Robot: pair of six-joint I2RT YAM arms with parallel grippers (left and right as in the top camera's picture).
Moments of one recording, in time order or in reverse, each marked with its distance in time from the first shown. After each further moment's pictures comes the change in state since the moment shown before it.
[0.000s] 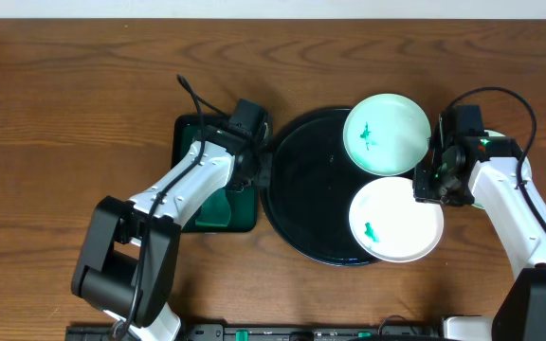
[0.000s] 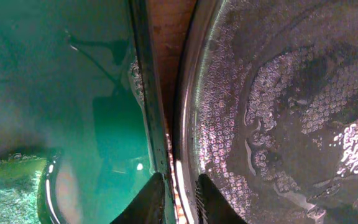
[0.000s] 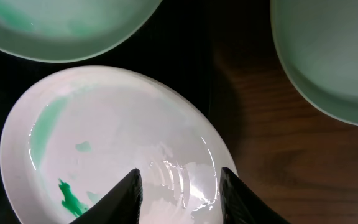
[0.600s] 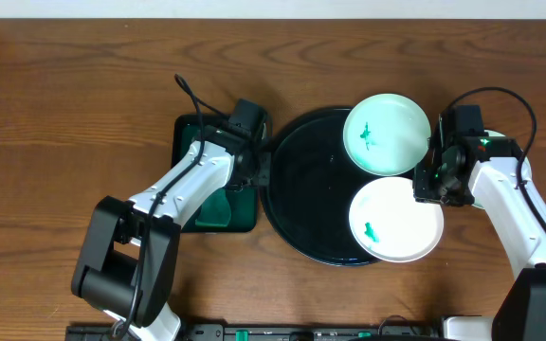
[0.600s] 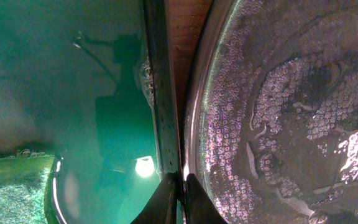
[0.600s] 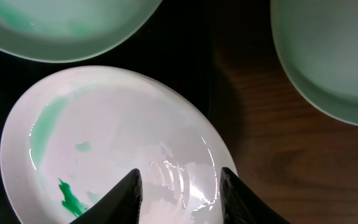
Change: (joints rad) left arm 0.000 0.000 0.000 0.000 -0.014 -0.028; right arm 0.000 0.000 0.000 0.000 0.000 0.000
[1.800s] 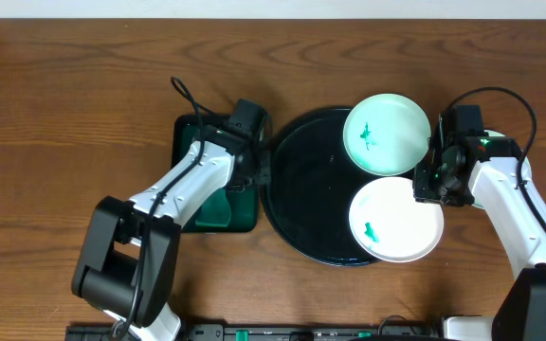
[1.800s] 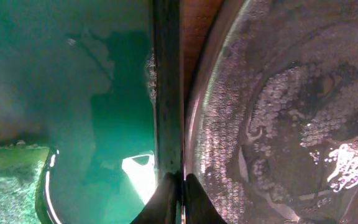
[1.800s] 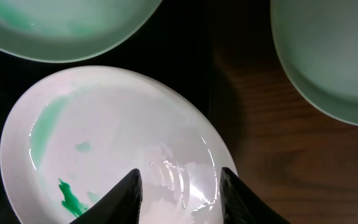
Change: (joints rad) left arm -0.005 0.000 0.000 0.004 0.007 -0.076; right arm 0.000 0.000 0.000 0.000 0.000 0.000
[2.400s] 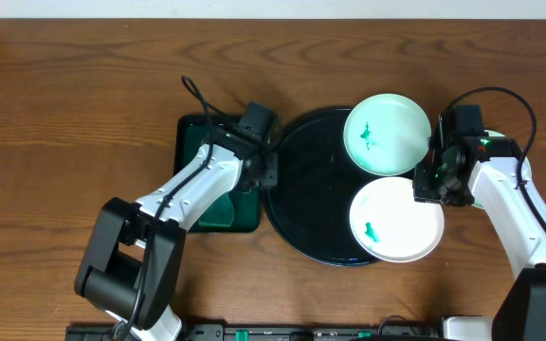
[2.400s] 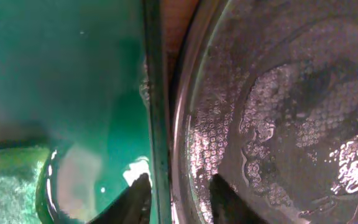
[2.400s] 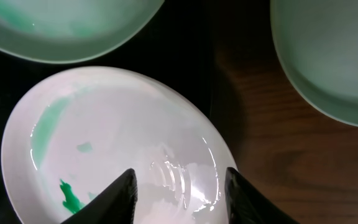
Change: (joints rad) left arm -0.041 -0.001 -0.001 0.011 -0.057 0.003; right arm 0.000 0.000 0.000 0.007 0.000 0.001
